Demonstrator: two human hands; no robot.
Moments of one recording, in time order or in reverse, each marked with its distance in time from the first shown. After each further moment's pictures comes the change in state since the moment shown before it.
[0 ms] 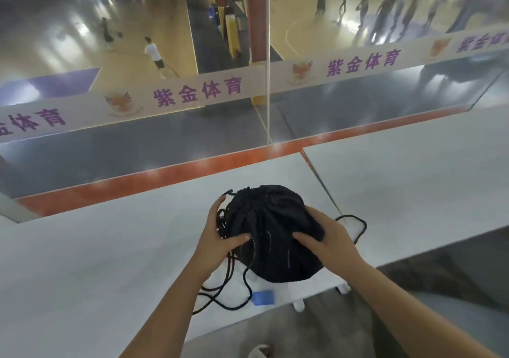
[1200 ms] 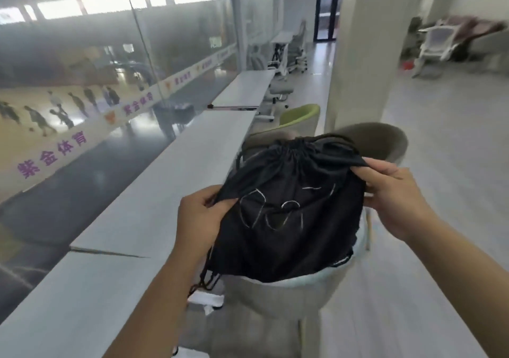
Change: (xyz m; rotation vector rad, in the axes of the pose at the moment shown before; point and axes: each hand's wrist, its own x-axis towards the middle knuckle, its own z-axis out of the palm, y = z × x) left_hand -0.227 0.191 0.273 0.072 -0.805 0.530; right_hand -0.485 -0.101 -0.185 0.532 1.381 0.296
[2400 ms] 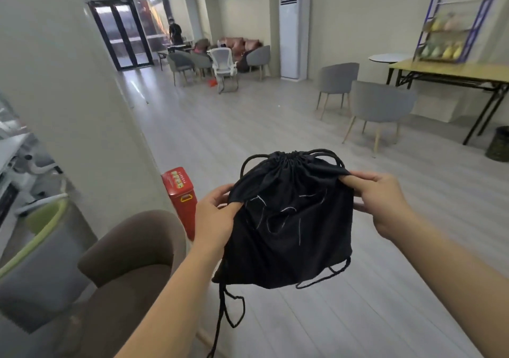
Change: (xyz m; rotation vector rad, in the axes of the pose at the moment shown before) left_hand 0.286 0.160 0.943 -0.258 -0.704 -0.034; right_hand 0.386 -0.009 -0.748 -0.046 0.877 0.098
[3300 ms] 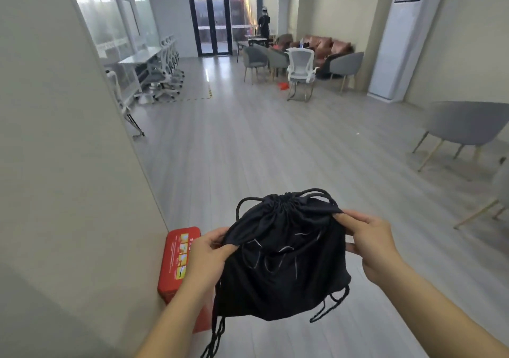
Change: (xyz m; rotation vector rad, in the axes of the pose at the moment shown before) left_hand 0.721 -0.097 0.036 0.017 0.234 -0.187; right_hand 0.736 0.018 0.358 -0.001 -0.324 0.139
